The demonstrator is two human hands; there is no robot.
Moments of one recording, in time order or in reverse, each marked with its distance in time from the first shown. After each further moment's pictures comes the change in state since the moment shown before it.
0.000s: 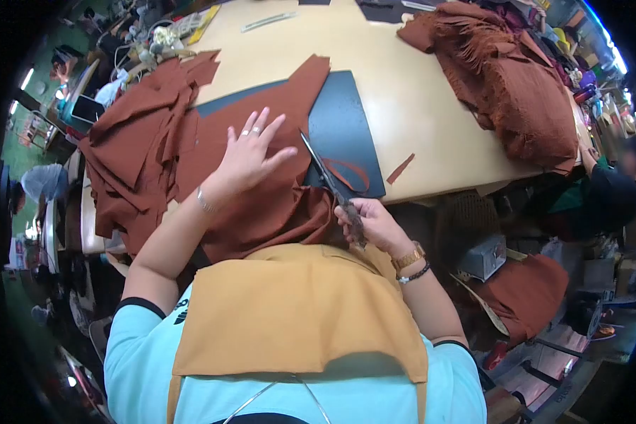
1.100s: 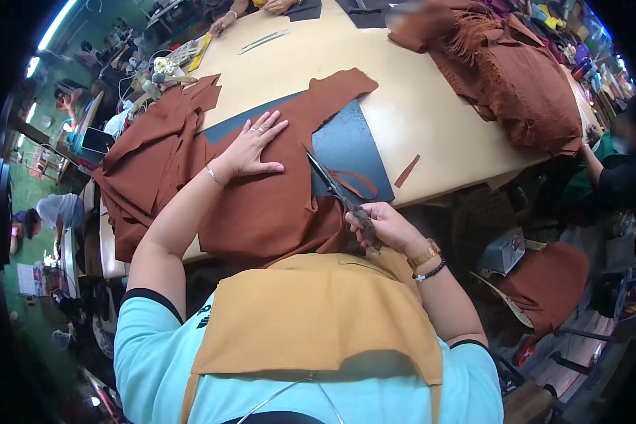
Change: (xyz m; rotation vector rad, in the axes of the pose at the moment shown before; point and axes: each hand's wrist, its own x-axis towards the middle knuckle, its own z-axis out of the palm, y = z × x) left_hand 0.058 -0.082 0.011 0.043 -0.119 0.431; right_hand -0.004 -0.009 0.004 0.036 0.055 0.033
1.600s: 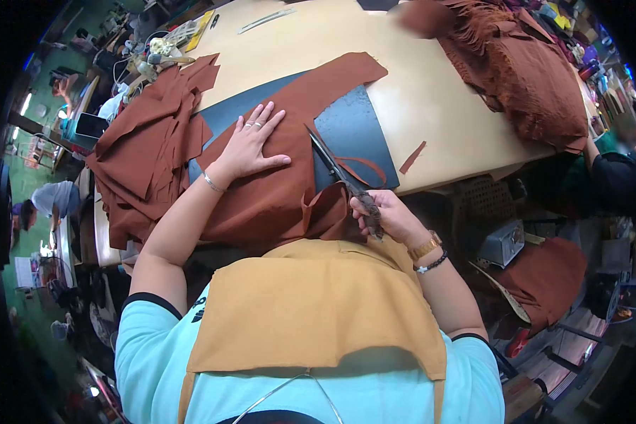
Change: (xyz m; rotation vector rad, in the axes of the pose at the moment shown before) left_hand -0.023 0.033 0.014 0.047 0.076 -0.188; right_hand 0.004 0.009 -0.004 0.056 -0.027 -0.043
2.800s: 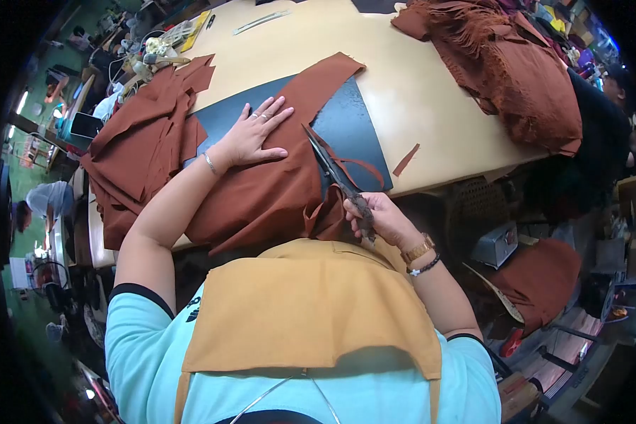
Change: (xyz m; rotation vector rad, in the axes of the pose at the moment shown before) left_hand 0.030 -0.010 -0.007 0.055 -0.076 0.197; right_hand 0.001 0.004 0.001 -0.001 0.008 -0.013
